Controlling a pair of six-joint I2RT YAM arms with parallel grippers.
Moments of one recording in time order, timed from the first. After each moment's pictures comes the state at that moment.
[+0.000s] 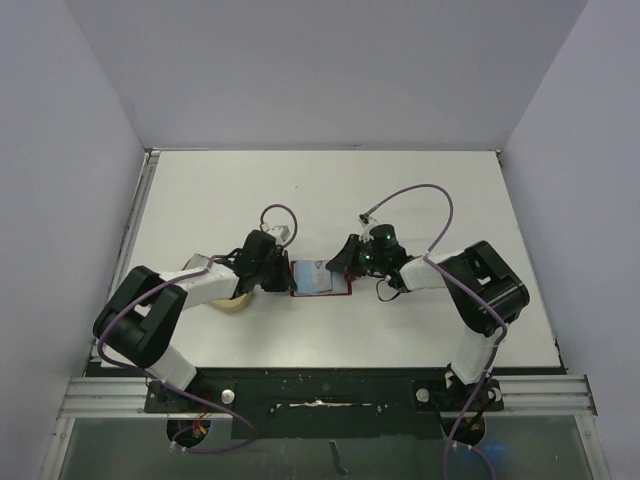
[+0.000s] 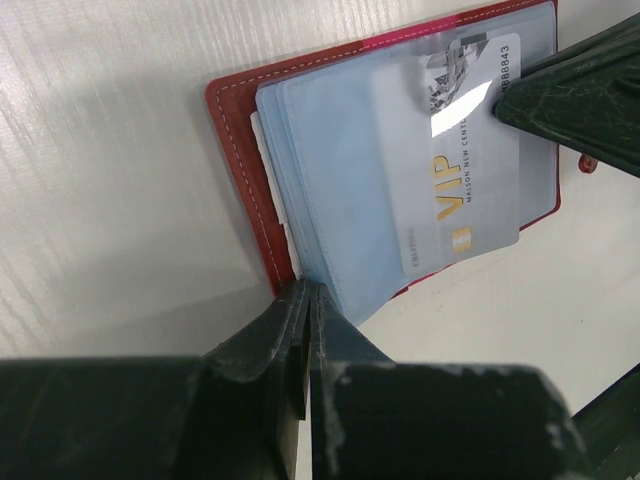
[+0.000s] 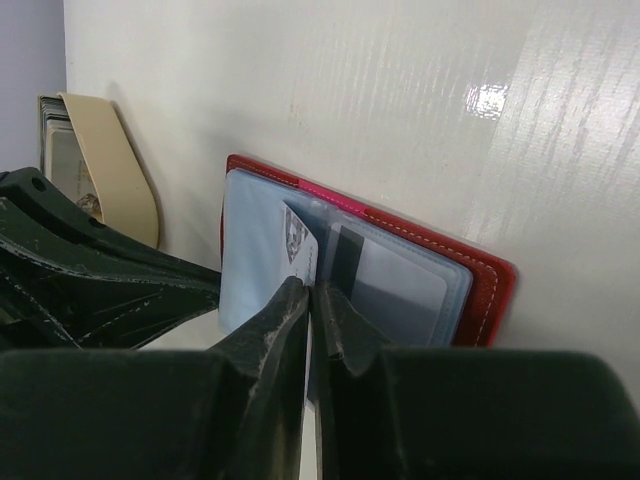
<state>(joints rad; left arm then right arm) -0.56 1.59 0.70 0.02 0.20 -0.54 0.51 1.80 0.73 0.49 -0.40 0.77</state>
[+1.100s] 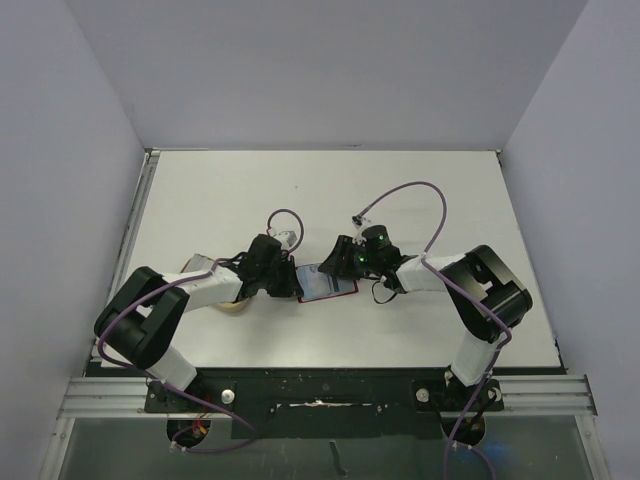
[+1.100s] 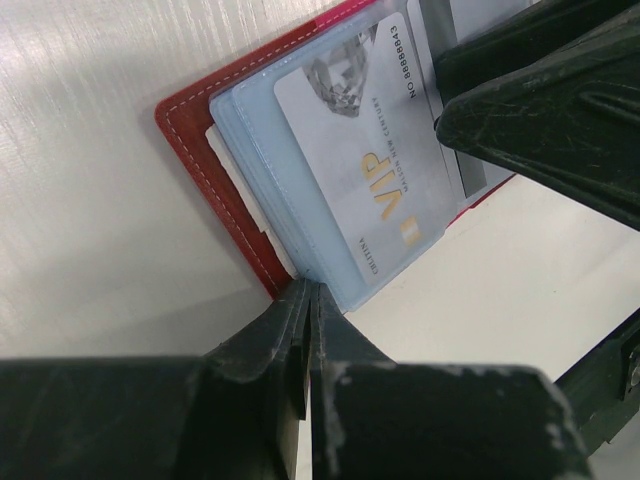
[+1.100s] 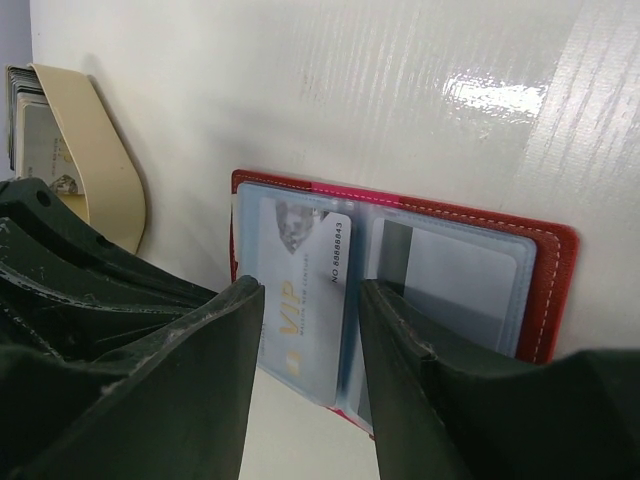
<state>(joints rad) -0.61 1.58 0.69 0.03 0.24 -0.57 0.56 1.76 0.75 0.38 -0.34 0.73</state>
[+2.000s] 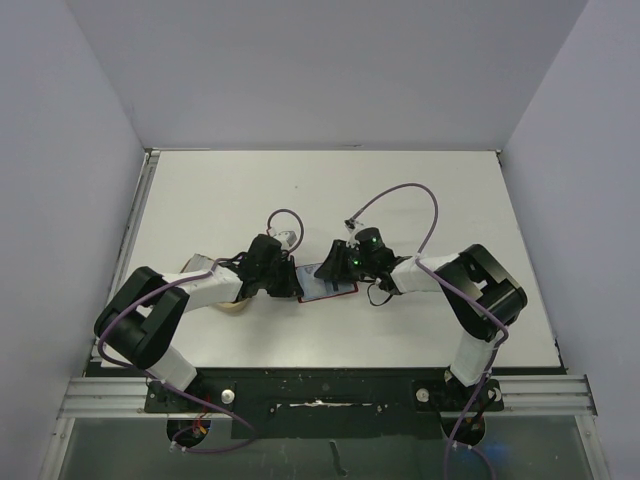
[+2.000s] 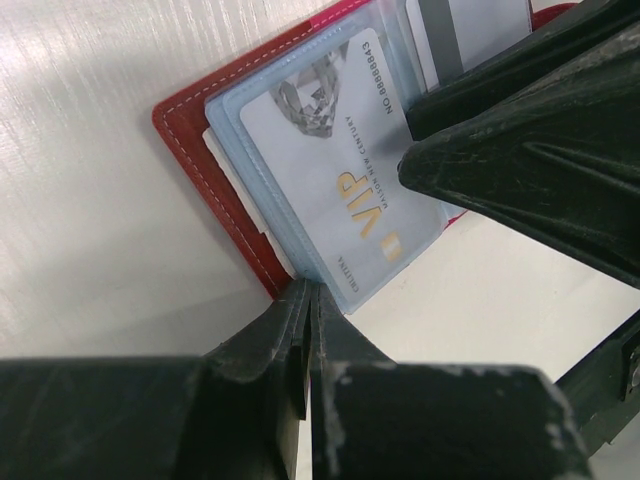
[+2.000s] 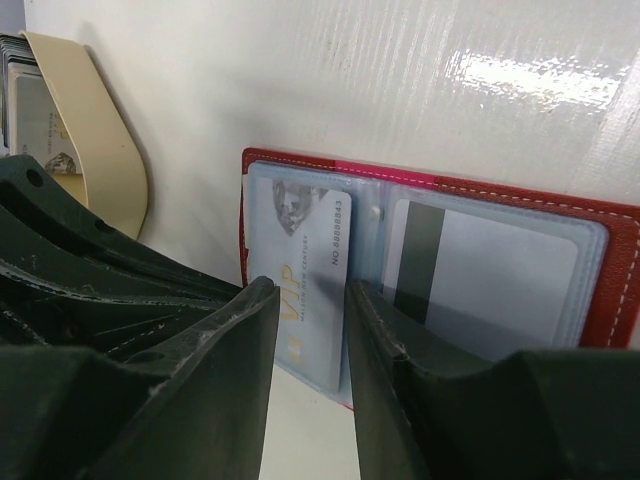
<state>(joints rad) -0.61 1.58 0.69 0.03 0.24 -0.57 0.61 1.78 0.77 0.36 -0.34 0.75</state>
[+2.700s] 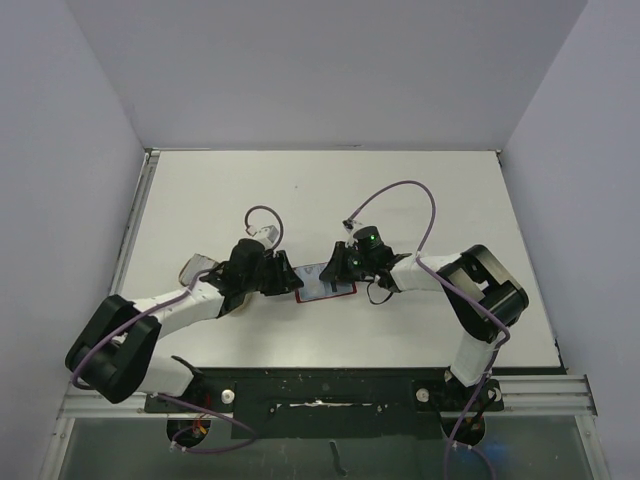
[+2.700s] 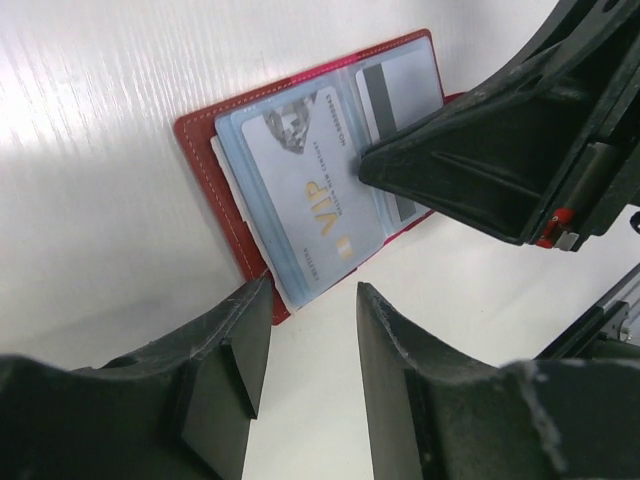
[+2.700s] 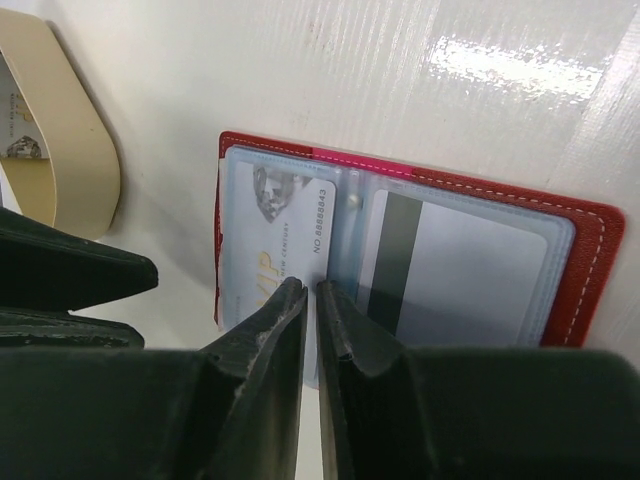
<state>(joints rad) -0.58 1.37 0.58 0.12 0.18 -0.69 0.61 1.77 0.80 0.27 -0.33 0.68</state>
